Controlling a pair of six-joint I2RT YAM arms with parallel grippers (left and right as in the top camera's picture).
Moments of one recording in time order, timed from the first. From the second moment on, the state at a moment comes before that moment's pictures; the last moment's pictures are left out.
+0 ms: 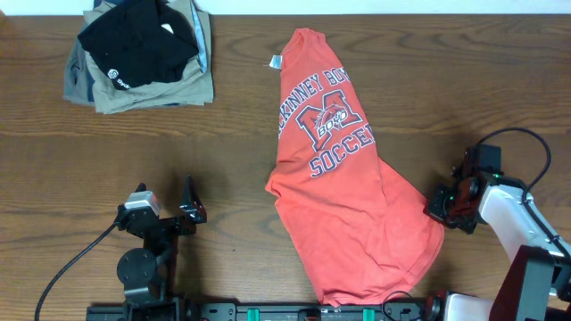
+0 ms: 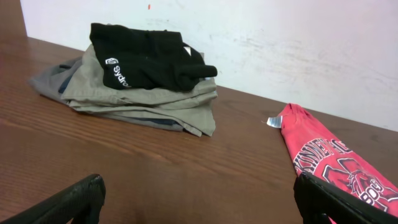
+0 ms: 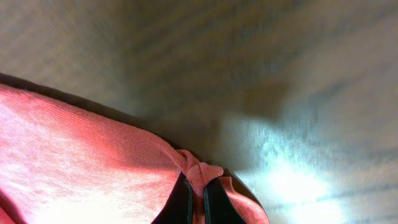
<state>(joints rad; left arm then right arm) 0.12 0.01 0.03 -0.13 0.09 -0.25 -0.21 1.48 0.67 -0.68 -0.10 0.33</state>
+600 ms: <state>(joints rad) 0.12 0.01 0.03 -0.13 0.09 -0.25 -0.30 1.60 1.55 -0.70 -0.06 0.33</state>
